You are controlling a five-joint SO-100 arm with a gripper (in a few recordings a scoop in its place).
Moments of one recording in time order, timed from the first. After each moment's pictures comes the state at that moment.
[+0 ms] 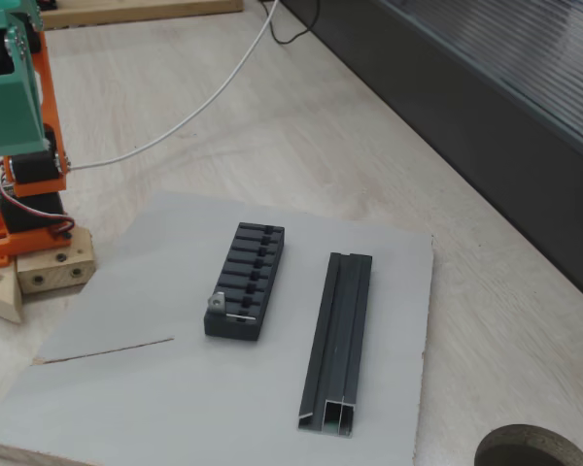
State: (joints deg) arm 41.3 134.1 86.6 114.0 102.4
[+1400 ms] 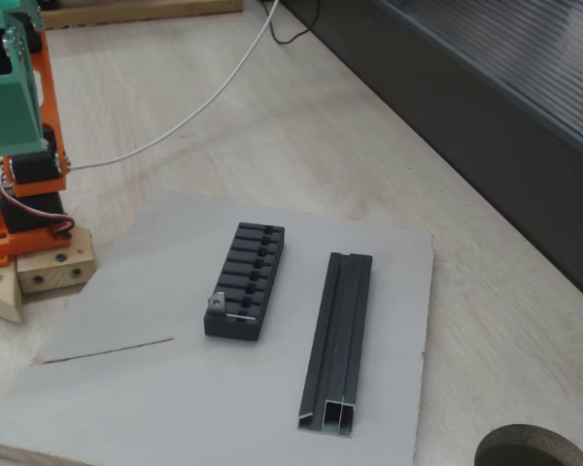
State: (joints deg) arm 41.9 134.1 86.6 114.0 102.4
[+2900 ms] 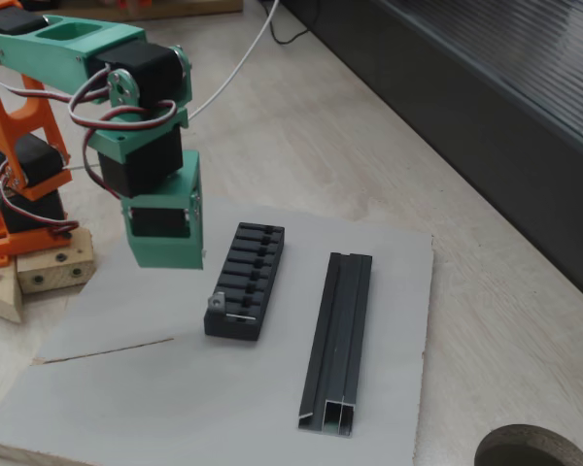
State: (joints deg) arm 5.4 90.1 85.9 98.4 151.3
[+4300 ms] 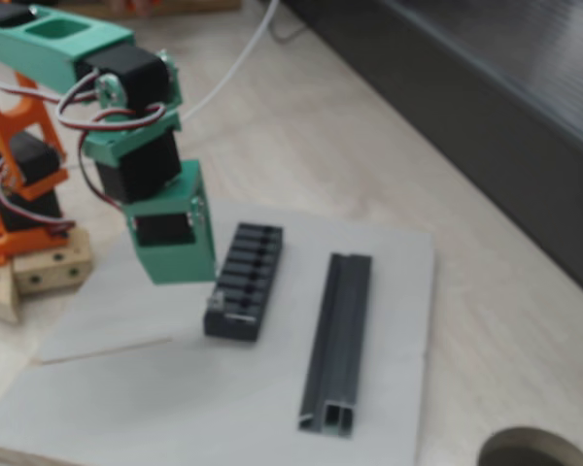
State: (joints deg) arm 5.4 95.7 96.0 80.7 151.3
